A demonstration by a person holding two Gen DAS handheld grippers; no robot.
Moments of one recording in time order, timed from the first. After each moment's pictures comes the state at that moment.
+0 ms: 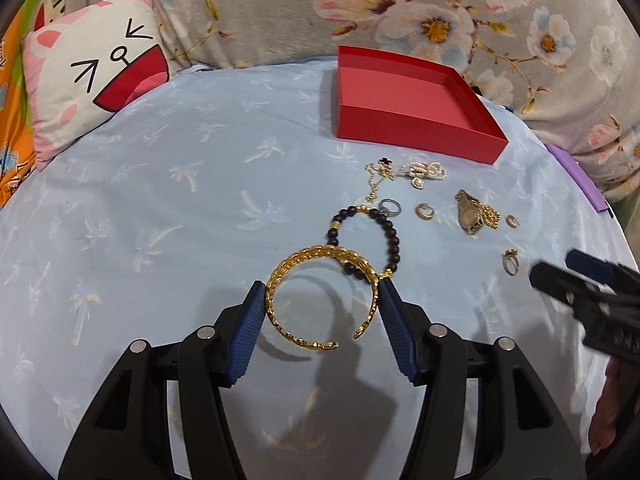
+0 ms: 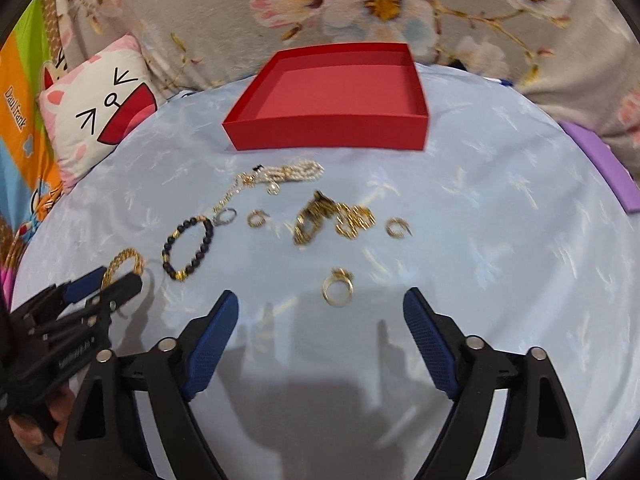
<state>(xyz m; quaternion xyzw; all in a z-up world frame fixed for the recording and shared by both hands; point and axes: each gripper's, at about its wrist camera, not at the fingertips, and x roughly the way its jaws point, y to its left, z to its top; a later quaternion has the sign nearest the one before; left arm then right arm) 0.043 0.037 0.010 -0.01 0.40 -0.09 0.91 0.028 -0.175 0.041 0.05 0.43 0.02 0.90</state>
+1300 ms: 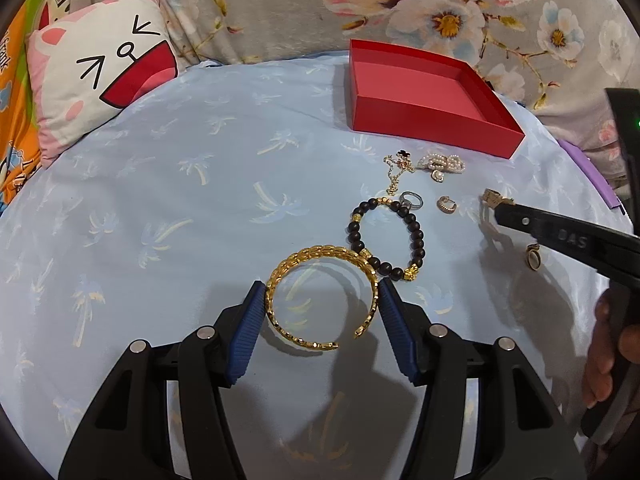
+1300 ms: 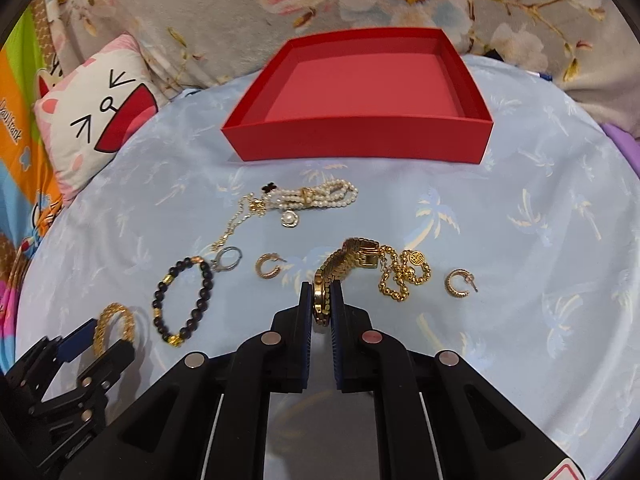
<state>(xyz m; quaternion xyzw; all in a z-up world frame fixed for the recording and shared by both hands) 0.048 0.042 -0.002 0.01 0.40 -0.08 0.91 0.083 -0.165 0.021 0.08 0.43 0.05 0.90</state>
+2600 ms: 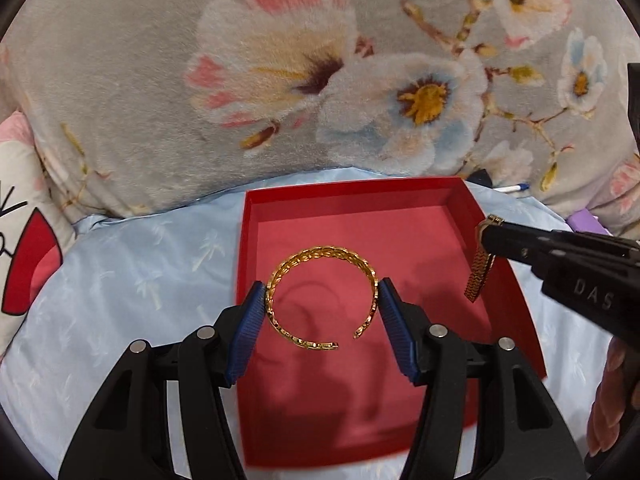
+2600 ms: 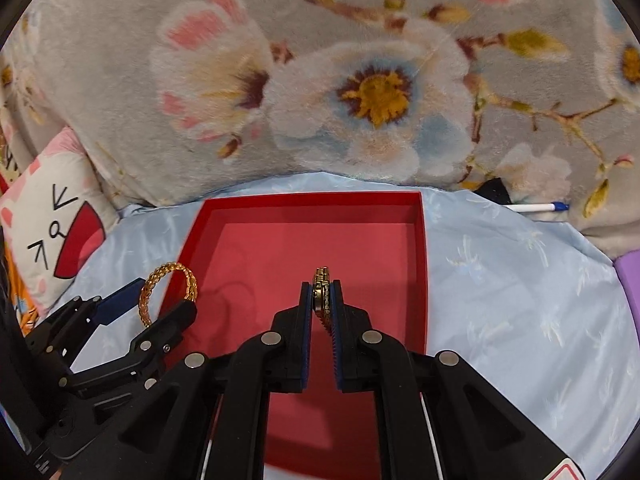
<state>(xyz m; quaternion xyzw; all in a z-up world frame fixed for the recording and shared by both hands) 0.319 -0.093 0.084 0.06 0.34 -0.15 0.93 0.314 -0.256 0.106 0.08 0.39 0.03 0.92</state>
